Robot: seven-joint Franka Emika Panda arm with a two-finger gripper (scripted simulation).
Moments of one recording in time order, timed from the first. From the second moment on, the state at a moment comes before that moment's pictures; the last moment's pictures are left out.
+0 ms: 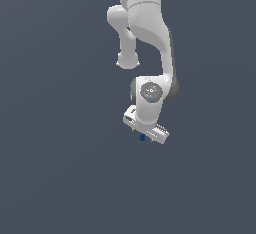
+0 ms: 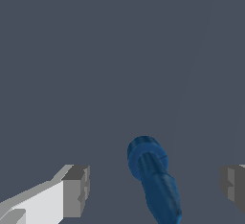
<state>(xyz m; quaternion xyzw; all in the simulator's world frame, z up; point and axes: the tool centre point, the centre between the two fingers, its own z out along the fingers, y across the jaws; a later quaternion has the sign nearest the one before) 0.025 0.070 0.043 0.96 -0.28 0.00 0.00</state>
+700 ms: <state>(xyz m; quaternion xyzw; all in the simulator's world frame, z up) 0.026 0.070 0.043 0.96 -0.28 0.00 0.00</state>
